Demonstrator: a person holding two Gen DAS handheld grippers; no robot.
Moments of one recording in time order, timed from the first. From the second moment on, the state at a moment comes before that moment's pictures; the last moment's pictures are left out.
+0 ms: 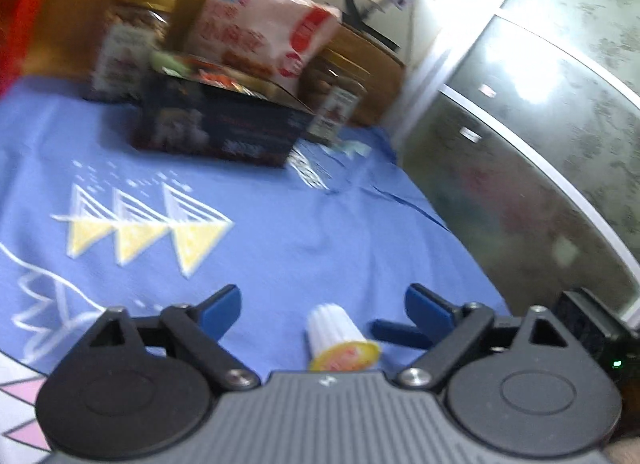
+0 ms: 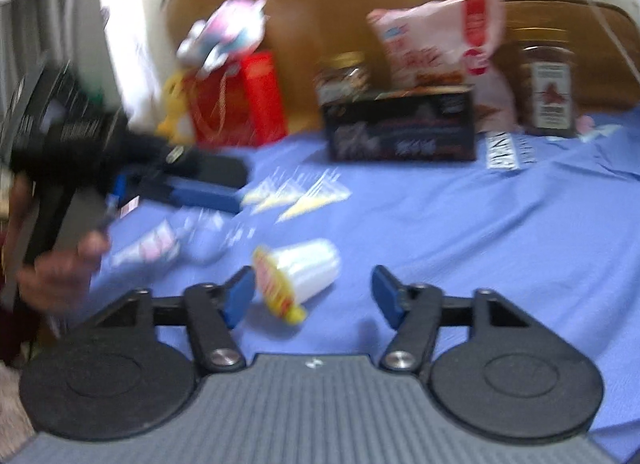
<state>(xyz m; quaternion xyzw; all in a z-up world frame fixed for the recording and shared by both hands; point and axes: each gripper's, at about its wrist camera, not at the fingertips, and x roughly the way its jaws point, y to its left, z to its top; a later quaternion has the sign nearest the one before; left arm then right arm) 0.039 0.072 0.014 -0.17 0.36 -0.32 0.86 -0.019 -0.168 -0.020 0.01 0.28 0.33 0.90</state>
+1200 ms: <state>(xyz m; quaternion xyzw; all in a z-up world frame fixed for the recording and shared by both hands) 0.299 0.091 0.052 -0.17 0.36 -0.16 0.91 0.258 -0.121 0.026 0.01 0.27 0.34 0.90</state>
